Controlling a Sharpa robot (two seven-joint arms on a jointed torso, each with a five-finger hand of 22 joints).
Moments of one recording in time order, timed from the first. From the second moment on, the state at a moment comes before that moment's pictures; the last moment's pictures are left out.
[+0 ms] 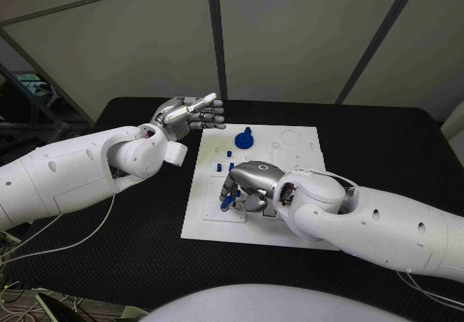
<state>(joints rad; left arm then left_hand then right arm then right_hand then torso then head) 1.09 -0.93 0.11 1.50 0.01 -0.12 0.34 1.29 -0.05 0.18 0.11 0.08 1.01 0.21 0.07 0.07 0.92 0.16 0.36 0.06 1.01 0.12 0.35 0.09 0.17 1.03 0.22 0.08 0.41 1.05 -0.56 0.01 1.67 -1.66 -0.13 -0.19 1.46 -0.09 0.42 0.01 0.19 1.16 0.12 0.11 0.09 1.24 0.05 0.21 0.09 1.47 -0.02 1.39 1.26 0.12 1.27 0.08 1.21 0.99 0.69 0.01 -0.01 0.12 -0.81</state>
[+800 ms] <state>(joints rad) 1.09 -0.93 0.11 1.50 0.01 -0.12 0.34 1.29 -0.05 0.18 0.11 0.08 1.01 0.21 0.07 0.07 0.92 0.16 0.36 0.06 1.01 0.12 0.35 0.09 0.17 1.03 0.22 0.08 0.41 1.05 -0.55 0.00 1.67 -1.68 -0.10 -0.20 1.46 -0.10 0.42 0.01 0.18 1.16 0.12 0.11 0.09 1.24 0.05 0.21 0.09 1.47 -0.02 1.39 1.26 0.12 1.27 0.08 1.21 0.99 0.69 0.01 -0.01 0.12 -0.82</state>
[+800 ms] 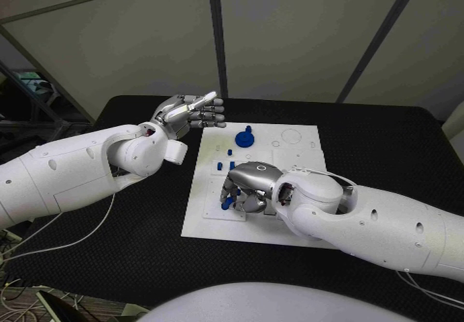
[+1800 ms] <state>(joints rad) 1.09 -0.93 0.11 1.49 0.01 -0.12 0.34 1.29 -0.05 0.19 0.11 0.08 1.01 0.21 0.07 0.07 0.94 0.16 0.36 0.06 1.03 0.11 0.31 0.09 0.17 1.04 0.22 0.07 0.39 1.04 -0.63 -0.01 1.72 -1.72 -0.27 -0.18 1.37 -0.16 0.28 0.05 0.16 0.94 0.14 0.06 0.07 1.01 0.10 0.18 0.07 1.47 0.01 1.38 1.22 0.12 1.22 0.12 1.14 0.89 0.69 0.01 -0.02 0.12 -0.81</state>
